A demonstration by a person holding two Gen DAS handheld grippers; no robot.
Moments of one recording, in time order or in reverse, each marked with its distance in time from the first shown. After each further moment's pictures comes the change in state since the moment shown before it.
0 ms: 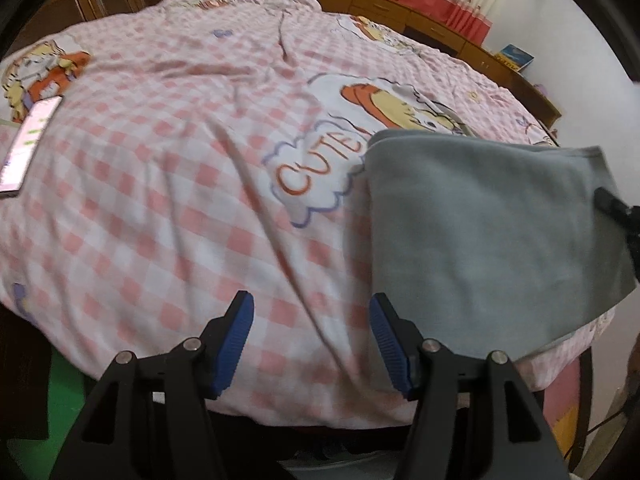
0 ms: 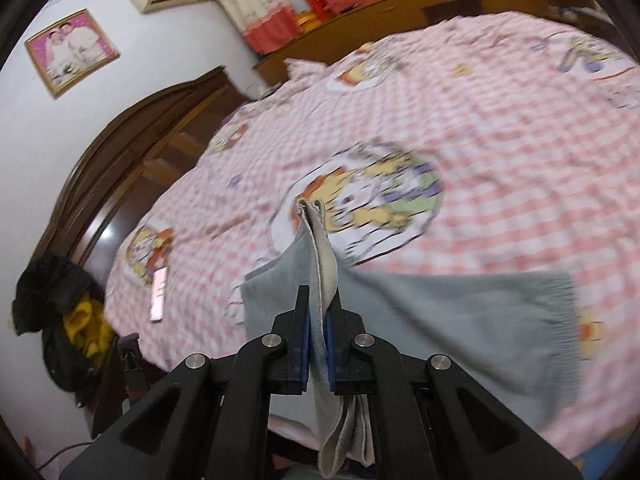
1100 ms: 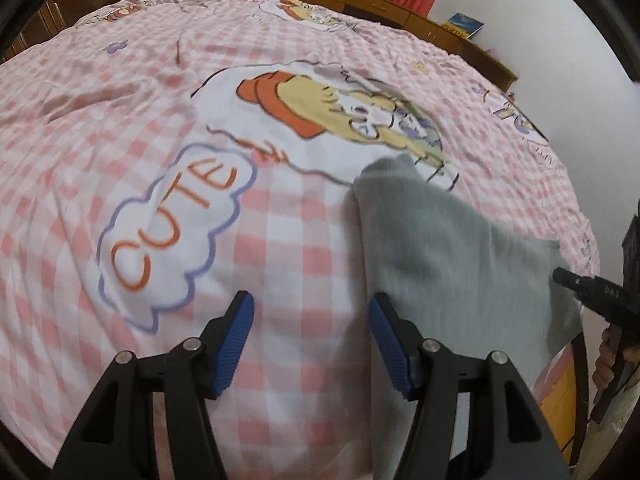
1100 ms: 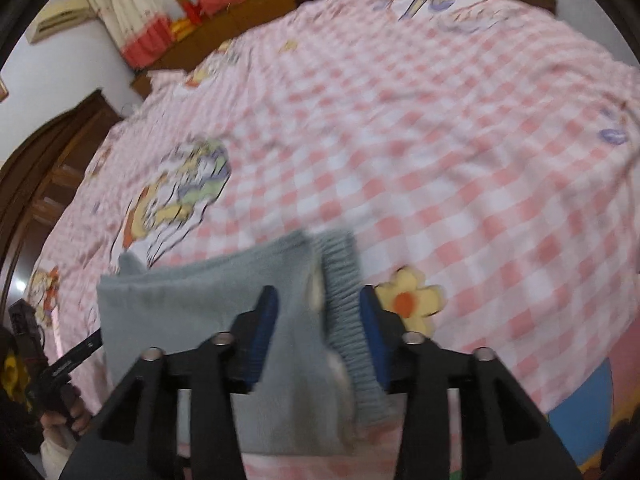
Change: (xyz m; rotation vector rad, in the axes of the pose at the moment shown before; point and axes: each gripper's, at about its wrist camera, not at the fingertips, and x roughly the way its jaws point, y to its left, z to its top) left arm 0.066 -0.065 0.057 0.148 0.044 -0.144; right arm -0.003 -0.151 -0.032 0.198 0.000 -0.365
